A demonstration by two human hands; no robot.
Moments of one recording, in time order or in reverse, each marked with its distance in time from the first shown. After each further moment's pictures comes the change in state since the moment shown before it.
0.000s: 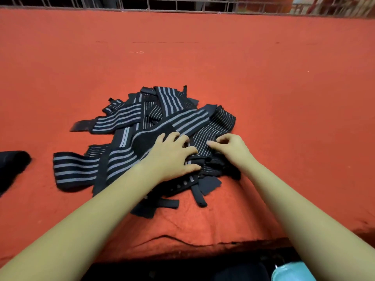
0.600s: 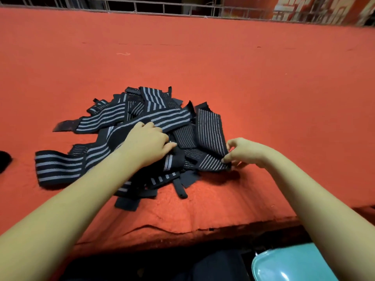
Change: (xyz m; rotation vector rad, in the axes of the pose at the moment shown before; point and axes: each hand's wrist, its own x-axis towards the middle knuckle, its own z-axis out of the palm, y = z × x) left_hand -0.003 0.000 -0.031 0.176 0.047 -0.069; right_hand -0.039 0.000 -0.080 -0.159 -0.421 0.260
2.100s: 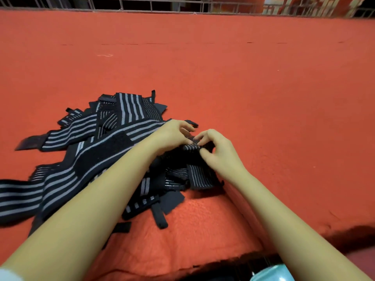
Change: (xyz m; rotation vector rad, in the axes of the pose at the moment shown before) left_hand 0.120 0.051 0.004 -1.221 -0.195 -0.132; right_hand 0.042 0.003 0.018 0.152 0.550 -0.688
